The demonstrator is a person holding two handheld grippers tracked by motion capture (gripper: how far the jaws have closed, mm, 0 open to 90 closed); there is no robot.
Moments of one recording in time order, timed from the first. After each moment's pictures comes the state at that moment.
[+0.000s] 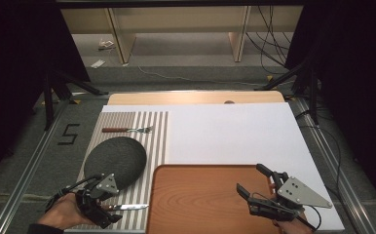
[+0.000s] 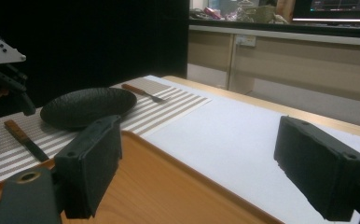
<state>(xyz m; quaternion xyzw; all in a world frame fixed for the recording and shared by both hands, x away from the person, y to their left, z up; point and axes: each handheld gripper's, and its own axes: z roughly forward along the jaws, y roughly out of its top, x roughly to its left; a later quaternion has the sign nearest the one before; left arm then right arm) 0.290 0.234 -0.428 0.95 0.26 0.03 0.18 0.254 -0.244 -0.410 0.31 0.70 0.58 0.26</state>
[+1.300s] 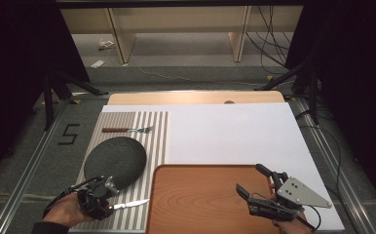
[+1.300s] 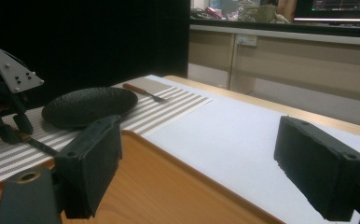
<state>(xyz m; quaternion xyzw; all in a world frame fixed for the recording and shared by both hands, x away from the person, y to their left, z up) 0.305 0.244 -0.460 0.95 0.31 0.02 0.07 0.254 -0.244 -0.410 0.31 0.70 0.58 0.26</state>
